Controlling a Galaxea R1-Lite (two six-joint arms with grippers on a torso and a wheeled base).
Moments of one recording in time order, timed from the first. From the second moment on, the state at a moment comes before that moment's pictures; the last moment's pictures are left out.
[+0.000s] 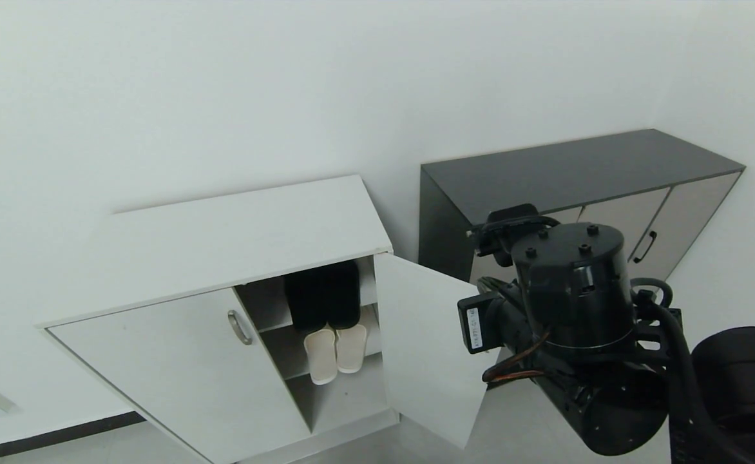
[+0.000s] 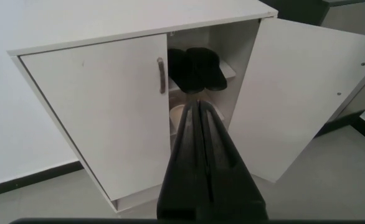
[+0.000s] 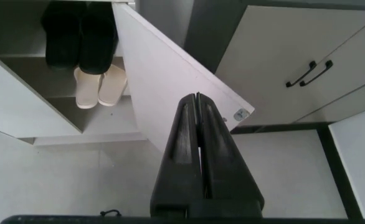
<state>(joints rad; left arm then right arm) 0.00 0.00 0.00 0.00 -0.01 -0.01 0.99 1.72 -0.98 -0.41 -0.78 0.13</state>
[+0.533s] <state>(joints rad) 0.00 0.00 0.00 0.00 -0.01 -0.01 0.96 1.73 -0.98 -0.41 -0.78 0.13</state>
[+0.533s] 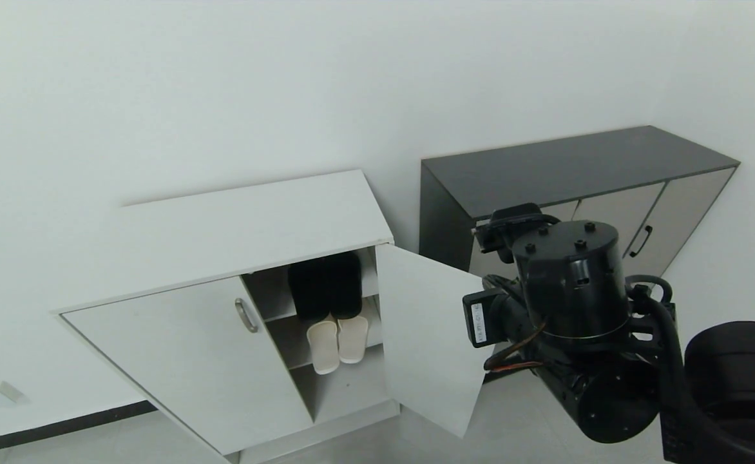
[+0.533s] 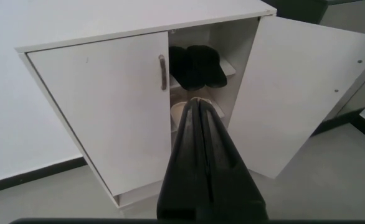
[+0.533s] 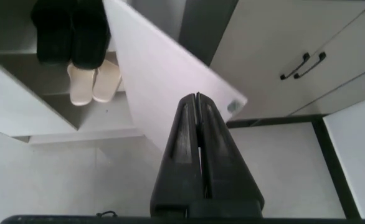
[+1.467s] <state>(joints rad) 0.00 0.00 0.00 0.00 -0.01 -0.01 0.55 2.05 -1.26 -0.45 -0.48 0.17</state>
